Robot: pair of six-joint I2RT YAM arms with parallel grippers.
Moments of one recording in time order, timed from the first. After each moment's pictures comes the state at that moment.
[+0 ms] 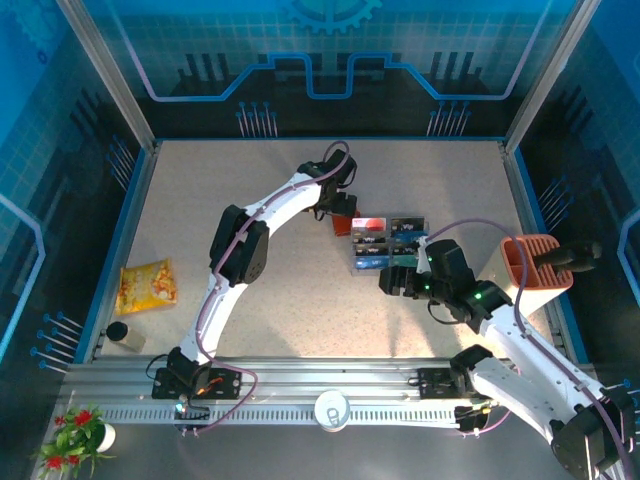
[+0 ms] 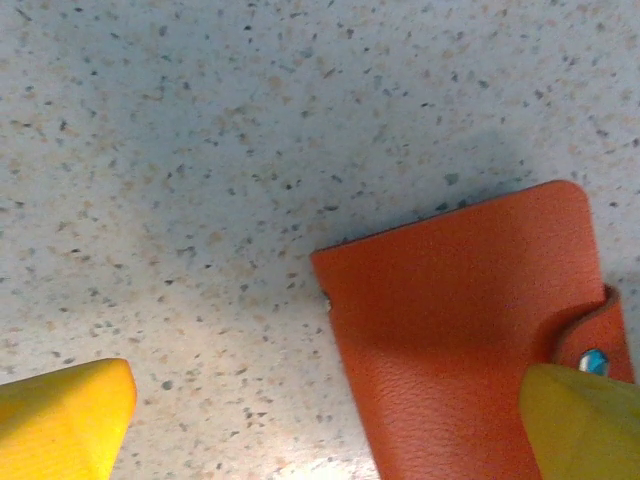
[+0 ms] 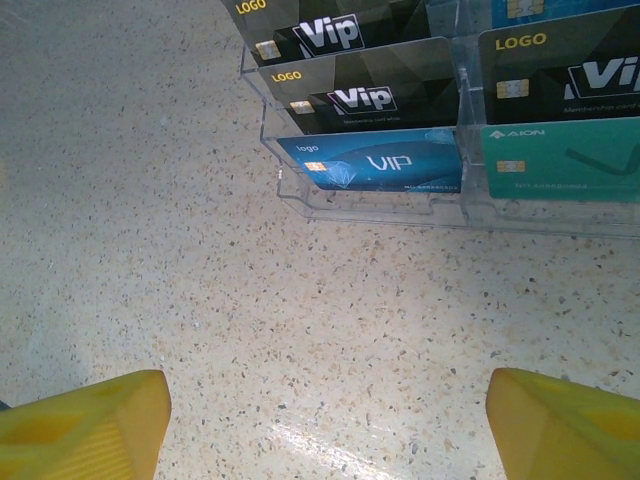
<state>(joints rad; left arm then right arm) -0.55 2.43 2.14 -0.92 -0.15 -0.43 0.46 0.82 0.57 -0.55 -0.19 0.54</state>
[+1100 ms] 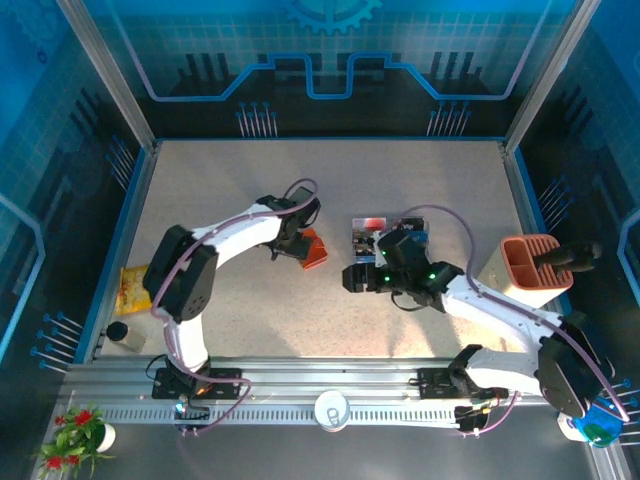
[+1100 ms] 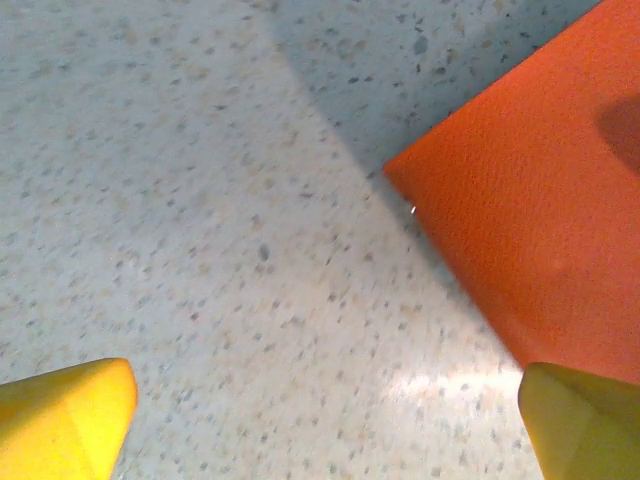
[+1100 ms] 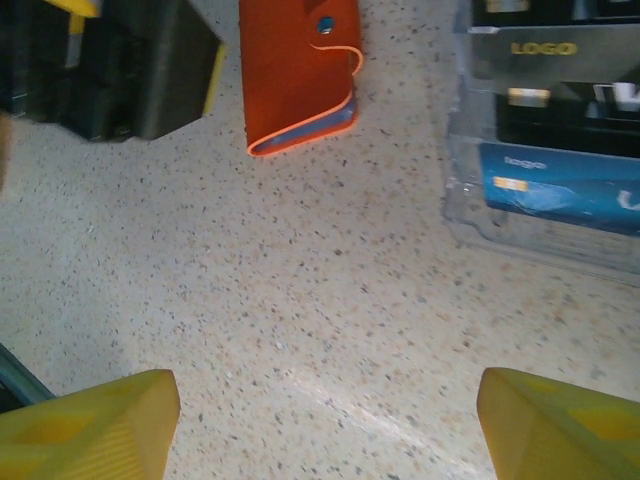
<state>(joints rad) -0.55 1.81 1.30 -0.86 -0.31 -0.39 0.71 1.20 0.69 -0.32 -0.15 0.61</state>
